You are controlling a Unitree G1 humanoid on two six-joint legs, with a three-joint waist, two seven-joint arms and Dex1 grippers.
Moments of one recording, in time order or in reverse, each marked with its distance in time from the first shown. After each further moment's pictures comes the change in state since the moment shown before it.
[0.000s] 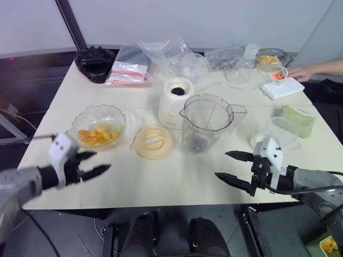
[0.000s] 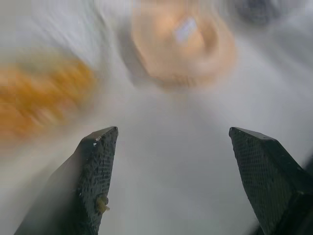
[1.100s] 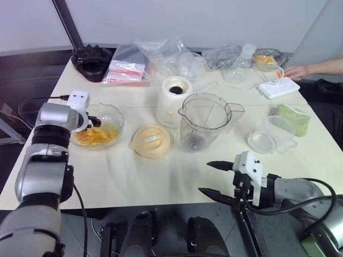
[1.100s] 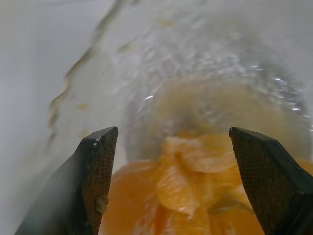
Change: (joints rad) left arm -1.036 -0.309 -0.422 1.267 0.566 0.111 0.447; right arm 0.016 0.020 0.176 -0.085 -0.083 -0.070 -0.054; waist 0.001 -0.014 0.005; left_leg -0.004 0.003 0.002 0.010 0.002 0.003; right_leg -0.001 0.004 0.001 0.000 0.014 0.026
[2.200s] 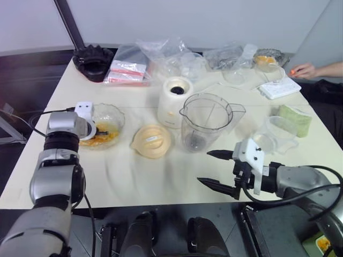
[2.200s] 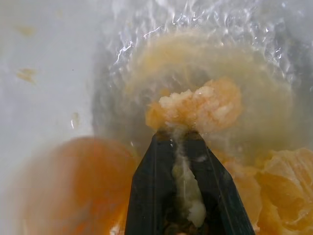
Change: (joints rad) left arm 0.067 -0.095 0.120 -0.037 0.010 0.045 0.111; right arm -0.125 -0.039 -0.030 -0.039 0.080 0.120 -0.063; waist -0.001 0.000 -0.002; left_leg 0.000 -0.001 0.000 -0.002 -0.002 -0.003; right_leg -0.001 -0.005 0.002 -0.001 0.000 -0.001
